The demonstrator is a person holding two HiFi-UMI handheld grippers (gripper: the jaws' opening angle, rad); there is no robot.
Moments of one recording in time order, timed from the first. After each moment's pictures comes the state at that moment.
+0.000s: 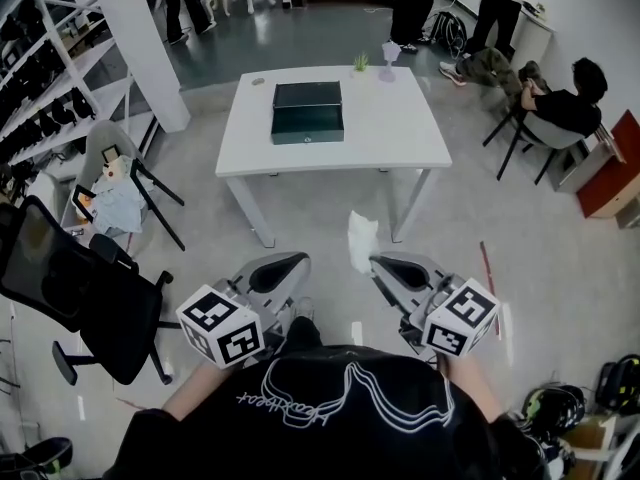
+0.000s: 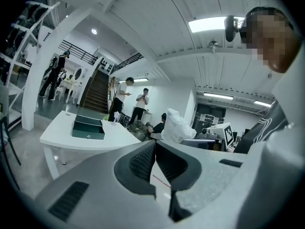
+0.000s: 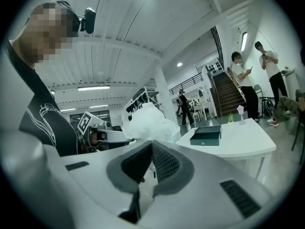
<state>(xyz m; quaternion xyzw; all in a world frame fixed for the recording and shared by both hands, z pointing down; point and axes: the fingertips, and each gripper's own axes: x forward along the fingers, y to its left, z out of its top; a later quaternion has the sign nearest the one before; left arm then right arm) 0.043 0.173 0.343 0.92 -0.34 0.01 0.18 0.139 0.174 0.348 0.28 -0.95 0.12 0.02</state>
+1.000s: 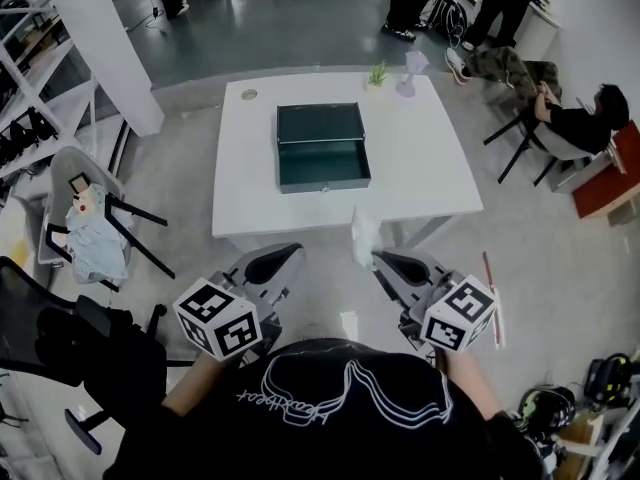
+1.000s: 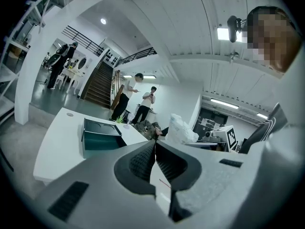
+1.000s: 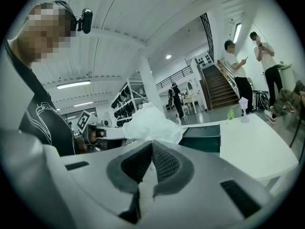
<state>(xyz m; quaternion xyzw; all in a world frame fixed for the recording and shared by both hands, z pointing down) -0.054 -0.085 0.367 0.92 -0.32 0.00 0.23 0.055 -0.072 0.374 0.33 -0.93 0.17 0.06</state>
